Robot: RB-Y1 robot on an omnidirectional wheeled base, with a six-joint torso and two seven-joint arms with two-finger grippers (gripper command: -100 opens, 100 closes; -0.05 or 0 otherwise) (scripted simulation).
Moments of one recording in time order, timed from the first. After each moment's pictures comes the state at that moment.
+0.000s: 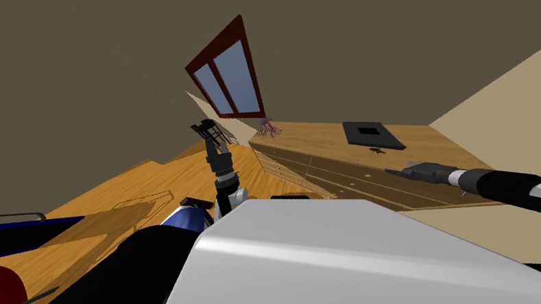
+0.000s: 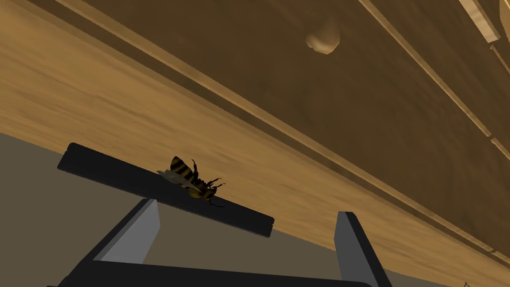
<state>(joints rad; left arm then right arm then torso) 0.53 0.01 0.05 -2.37 0.00 -0.55 -0.10 0.60 -1.41 0.02 -1.35 0.55 -0.43 0.01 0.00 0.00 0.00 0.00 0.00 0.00</state>
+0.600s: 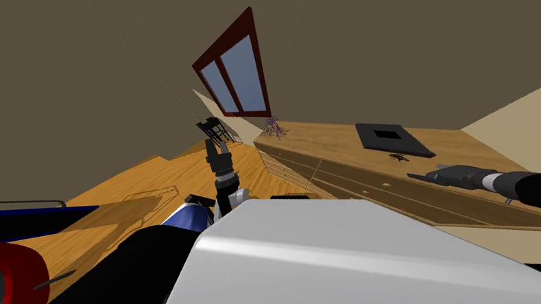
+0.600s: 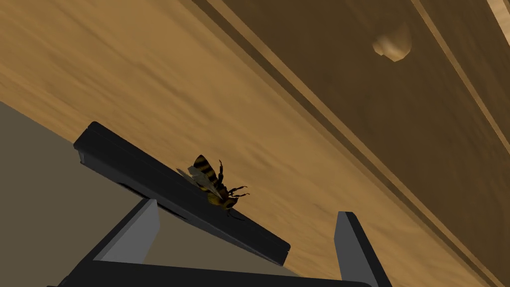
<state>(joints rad) 0.53 0.01 0.05 -2.37 0.00 -0.55 -0.10 0.58 -1.46 0.05 -1.20 0.59 -0.43 0.05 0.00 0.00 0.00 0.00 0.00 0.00</state>
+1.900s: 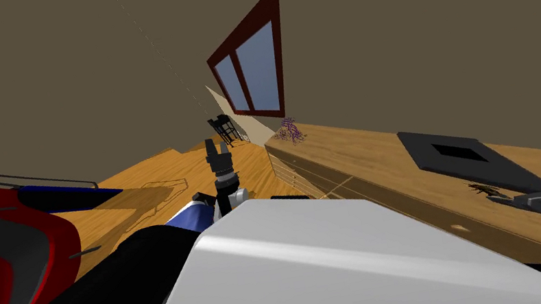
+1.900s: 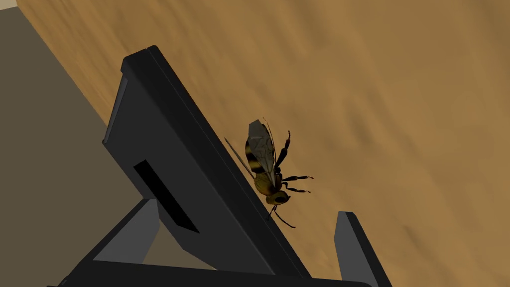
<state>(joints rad) 0.53 0.01 0.05 -2.37 0.00 -0.55 -0.10 0.58 -1.51 0.16 -0.90 0.68 -0.39 0.12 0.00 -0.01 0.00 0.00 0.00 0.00</state>
